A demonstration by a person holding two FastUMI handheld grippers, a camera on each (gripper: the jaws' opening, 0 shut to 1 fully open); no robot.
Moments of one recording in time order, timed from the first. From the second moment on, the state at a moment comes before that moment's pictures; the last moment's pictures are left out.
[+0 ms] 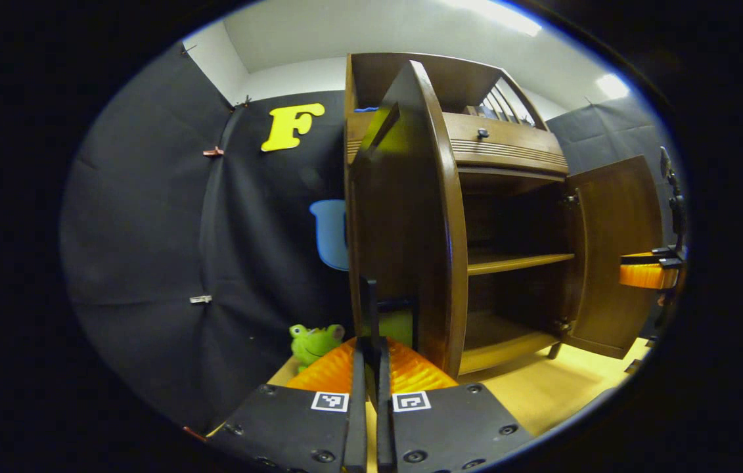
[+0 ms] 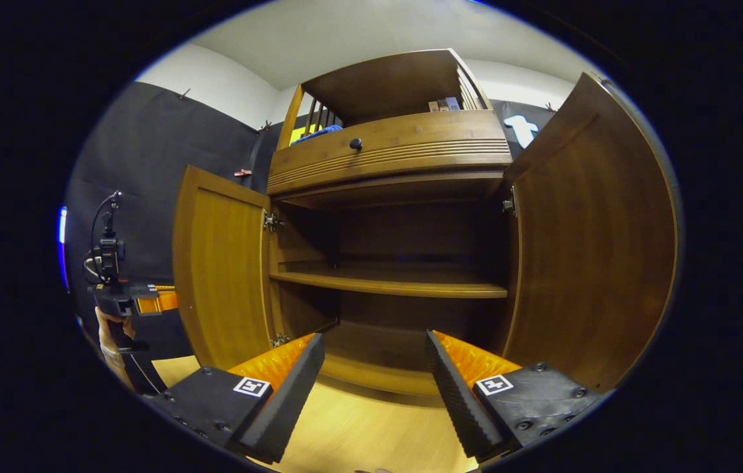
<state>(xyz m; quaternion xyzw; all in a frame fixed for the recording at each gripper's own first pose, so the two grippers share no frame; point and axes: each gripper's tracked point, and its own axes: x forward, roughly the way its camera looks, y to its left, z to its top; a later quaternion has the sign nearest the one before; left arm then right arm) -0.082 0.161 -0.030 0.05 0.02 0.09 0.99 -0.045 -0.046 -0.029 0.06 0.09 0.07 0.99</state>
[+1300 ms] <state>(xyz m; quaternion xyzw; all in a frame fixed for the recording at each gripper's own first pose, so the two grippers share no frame) -0.103 0.022 -0.001 0.05 -0.02 -0.05 1.00 -0.063 -0.063 -0.001 0.03 0.06 0.03 1.00</state>
